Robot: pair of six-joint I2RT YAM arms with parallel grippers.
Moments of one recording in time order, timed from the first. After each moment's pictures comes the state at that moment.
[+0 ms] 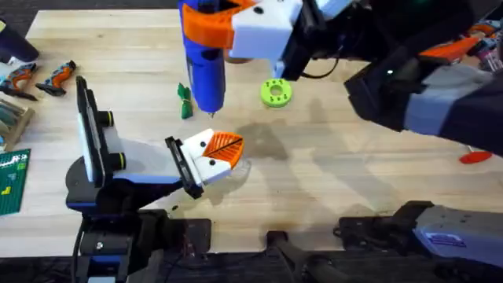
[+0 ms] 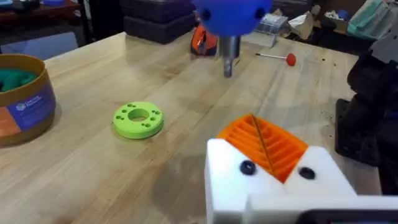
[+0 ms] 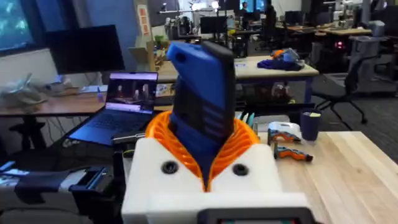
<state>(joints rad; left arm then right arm) 0.02 0.00 0.01 -0.12 1.10 -0.01 0.62 1.41 0.87 1.00 -0.96 0.44</state>
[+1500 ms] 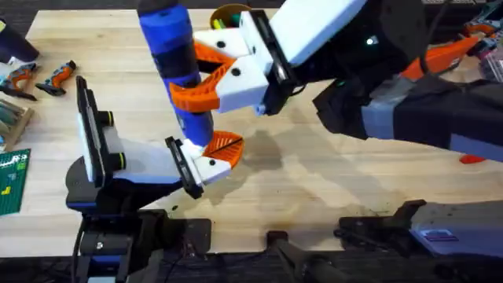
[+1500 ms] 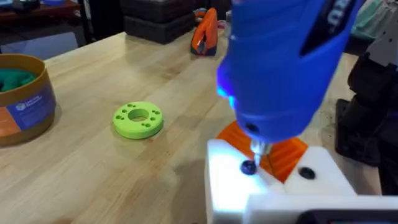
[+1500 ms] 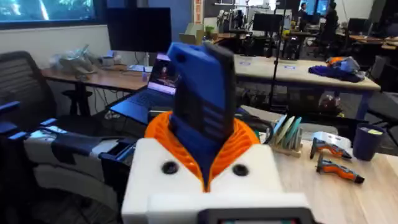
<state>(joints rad) 0.02 0.00 0.01 -0.12 1.10 -0.01 0.71 1.55 0.84 1.26 -1.10 0.44</state>
